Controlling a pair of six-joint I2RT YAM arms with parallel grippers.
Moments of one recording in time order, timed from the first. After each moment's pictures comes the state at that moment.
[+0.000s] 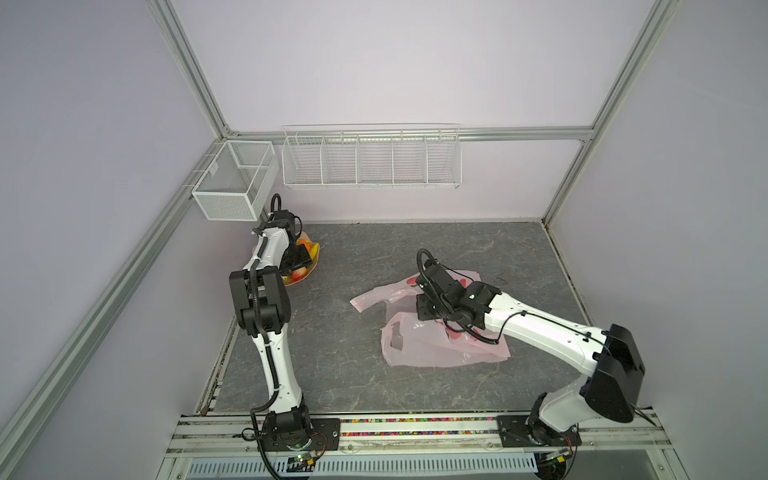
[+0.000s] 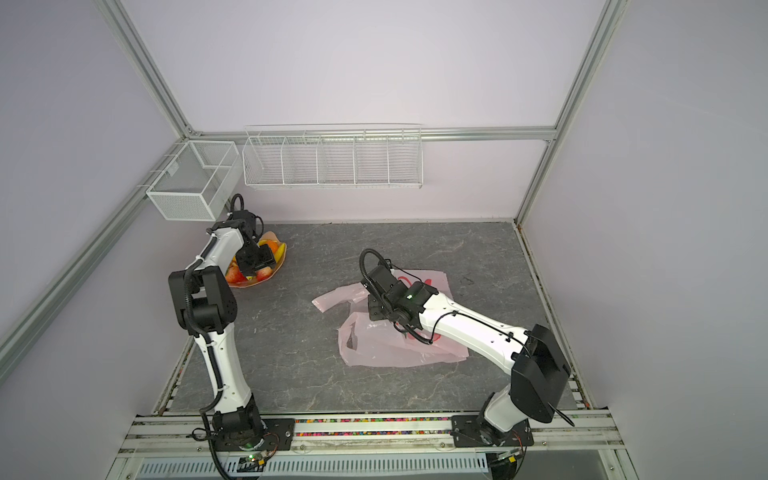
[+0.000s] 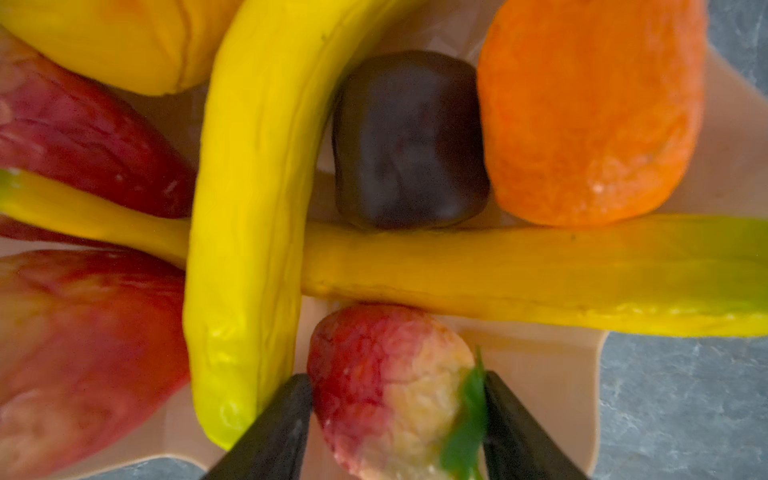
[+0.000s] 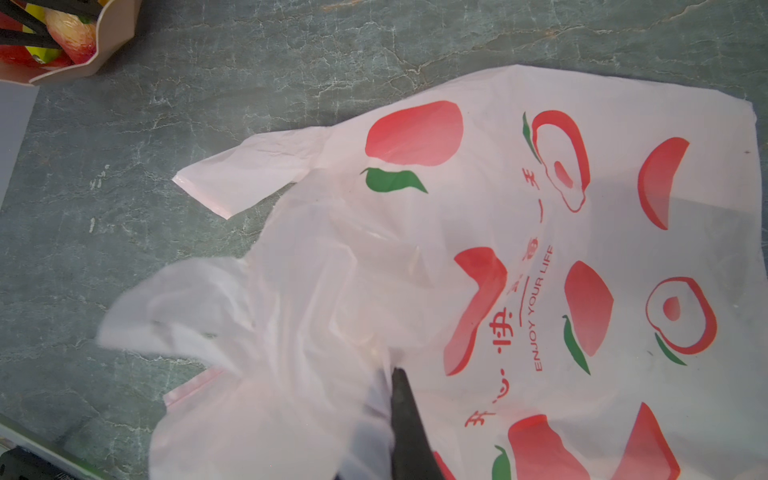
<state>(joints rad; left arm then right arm) 0.08 2.22 1.94 -1.05 -0.03 -0.32 0.91 1.54 1.26 -0.69 0.23 0.66</state>
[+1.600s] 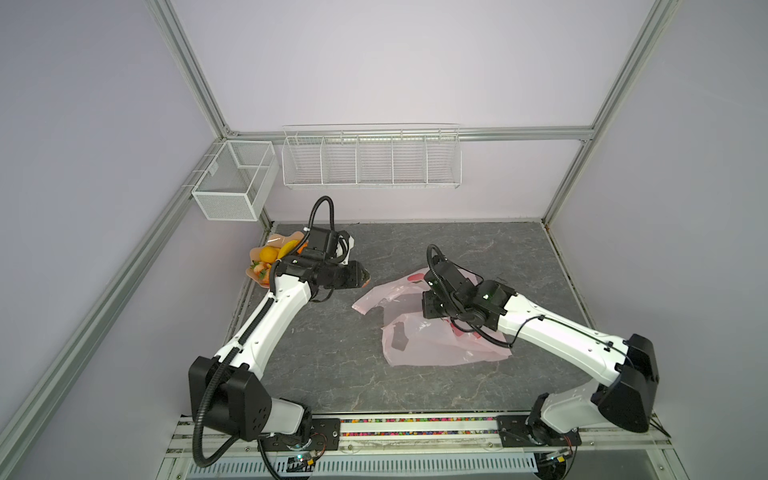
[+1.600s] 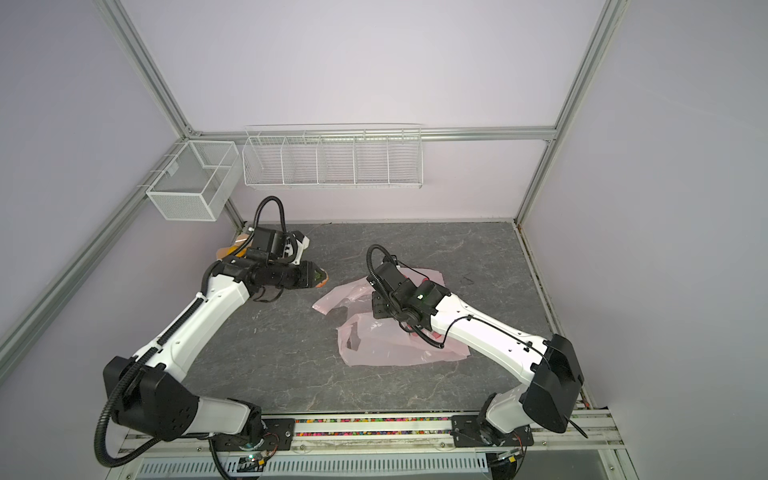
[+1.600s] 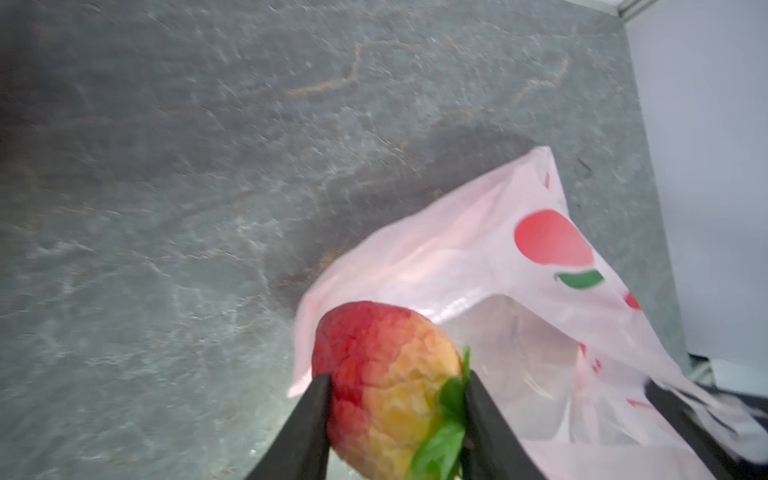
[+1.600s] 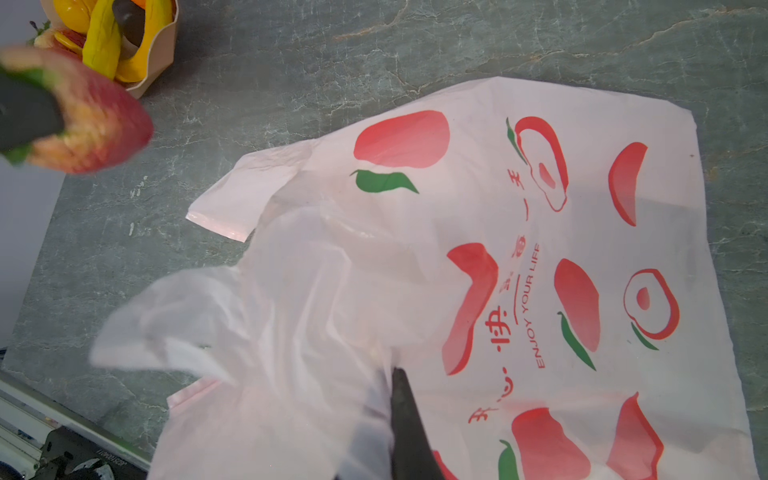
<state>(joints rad) -0.36 1.37 1.22 -0.75 0.34 -0.29 0.91 1.46 1.29 -0.75 0.22 0.66</state>
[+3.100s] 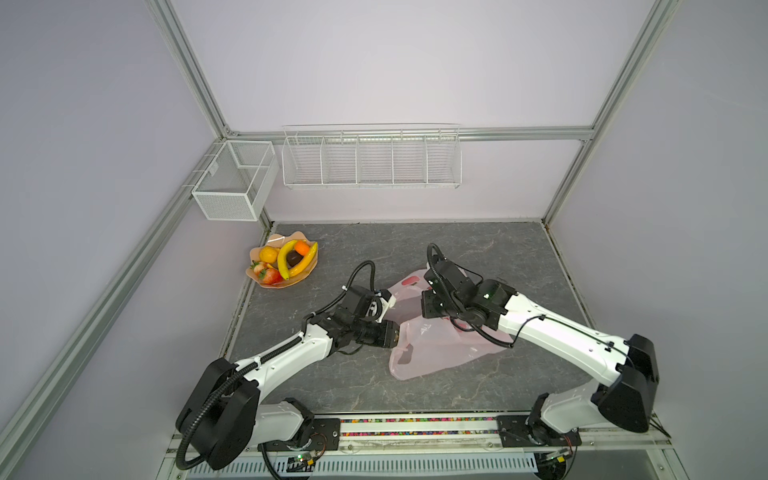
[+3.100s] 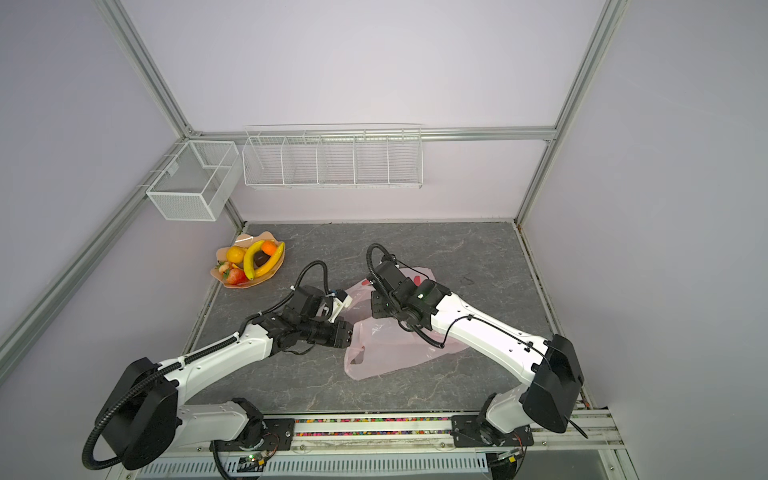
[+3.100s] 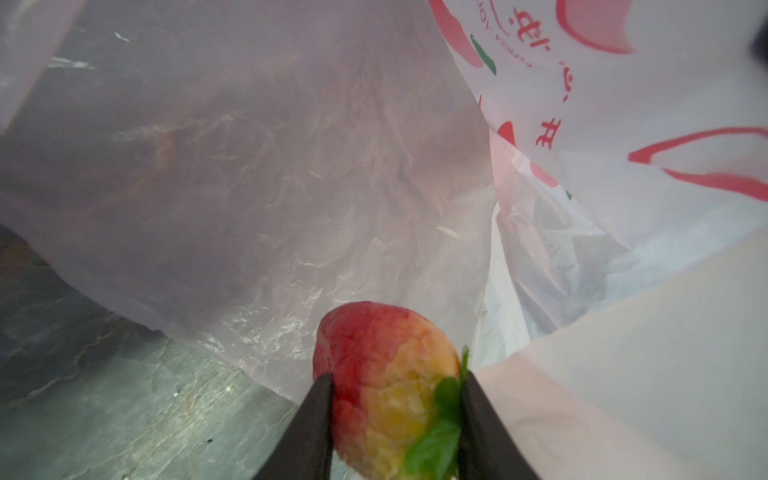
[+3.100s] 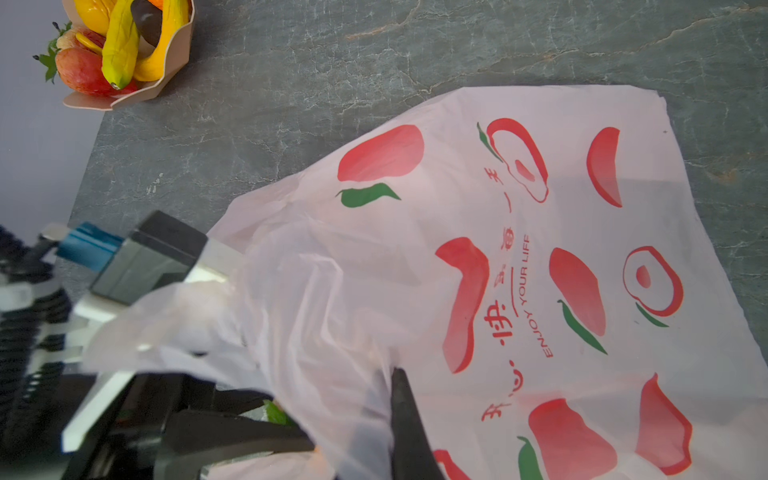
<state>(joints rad) -0.68 1.31 0.70 -0.27 0.59 -0.49 0.91 1.46 1.29 -0.75 0.20 0.66</state>
